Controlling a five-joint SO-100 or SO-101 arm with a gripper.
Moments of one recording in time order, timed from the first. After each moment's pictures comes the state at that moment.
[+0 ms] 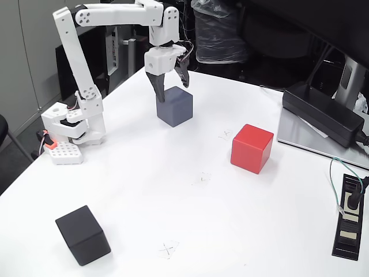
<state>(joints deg) -49.3 103.3 113.9 76.9 -26.3</state>
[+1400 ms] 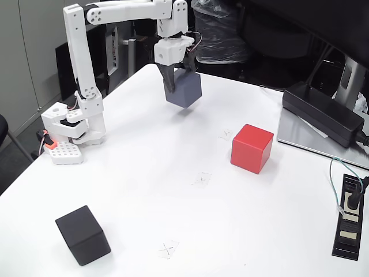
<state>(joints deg) -52.5 97.4 96.5 83.7 -26.3</state>
